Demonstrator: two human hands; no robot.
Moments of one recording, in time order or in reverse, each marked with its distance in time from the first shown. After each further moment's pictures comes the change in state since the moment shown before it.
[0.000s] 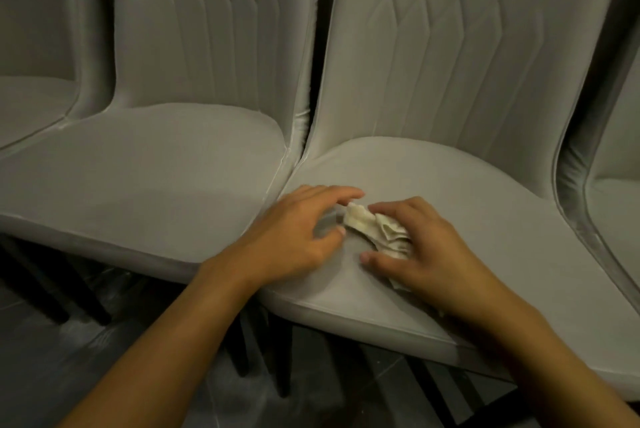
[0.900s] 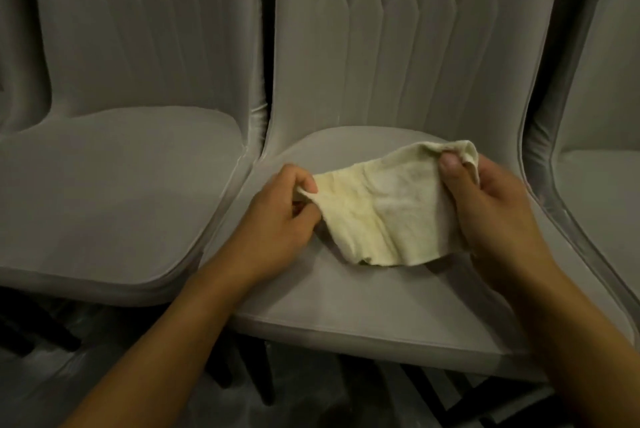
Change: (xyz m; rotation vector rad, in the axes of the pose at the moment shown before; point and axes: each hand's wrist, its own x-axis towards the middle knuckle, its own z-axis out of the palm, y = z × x) left_hand 0.031 0.020 0.030 -0.267 0.153 -0.220; right_hand -0.007 0.039 -0.045 0.619 0.549 0.221
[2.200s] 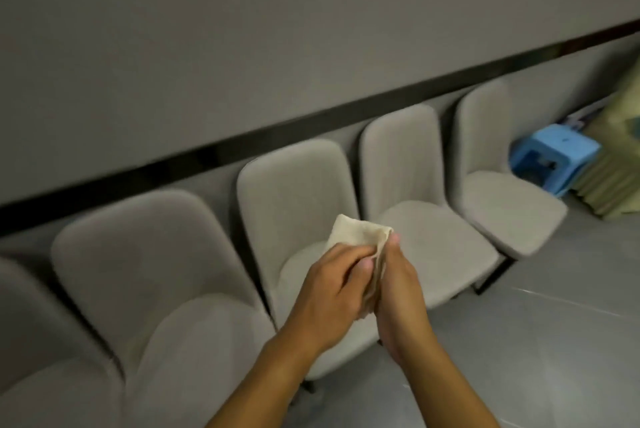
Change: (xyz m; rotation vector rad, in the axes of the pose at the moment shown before) left_hand 0.104 0.742 0.058 -0.314 -0.669 0.207; right_hand 0.062 -0.530 -0.397 0.335 0.621 0.544
